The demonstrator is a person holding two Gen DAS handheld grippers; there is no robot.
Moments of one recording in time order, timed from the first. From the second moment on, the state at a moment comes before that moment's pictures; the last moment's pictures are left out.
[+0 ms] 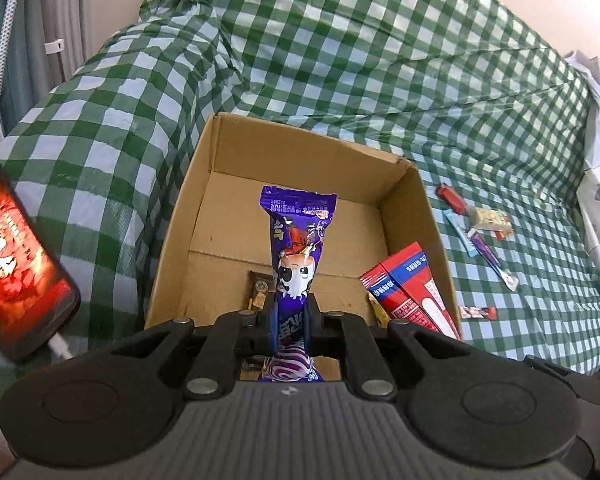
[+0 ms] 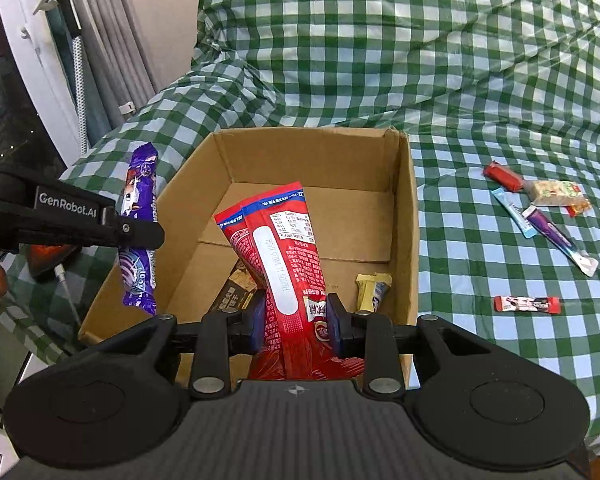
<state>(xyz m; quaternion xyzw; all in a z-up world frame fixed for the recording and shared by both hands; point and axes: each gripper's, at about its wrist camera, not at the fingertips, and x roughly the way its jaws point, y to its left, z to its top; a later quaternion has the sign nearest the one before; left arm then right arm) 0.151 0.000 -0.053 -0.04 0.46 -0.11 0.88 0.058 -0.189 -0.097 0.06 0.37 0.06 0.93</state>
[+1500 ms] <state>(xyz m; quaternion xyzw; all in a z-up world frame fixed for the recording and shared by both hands) 0.059 0.007 -0.052 0.04 0.48 -0.02 0.88 -0.008 -0.182 -0.074 0.06 0.36 0.04 0.93</state>
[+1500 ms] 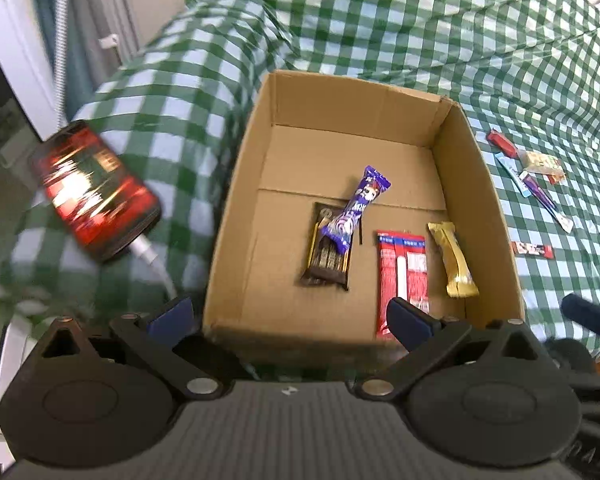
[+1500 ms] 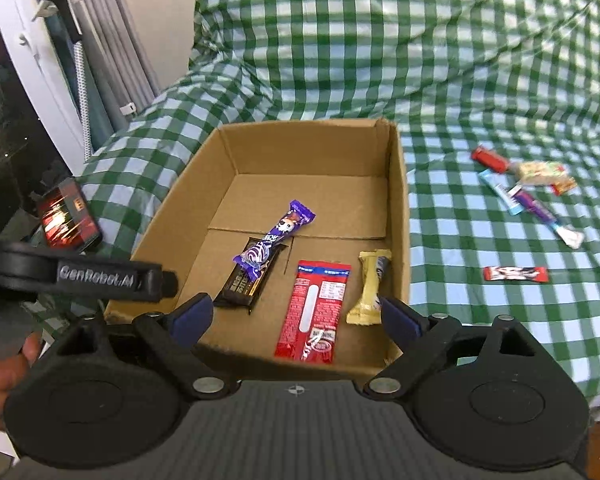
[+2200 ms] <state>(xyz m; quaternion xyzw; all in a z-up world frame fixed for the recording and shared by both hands) -0.050 -0.004 -0.009 0.06 0.37 -0.01 0.93 -0.115 -0.162 -0.045 -0.01 0.26 0.04 0.96</state>
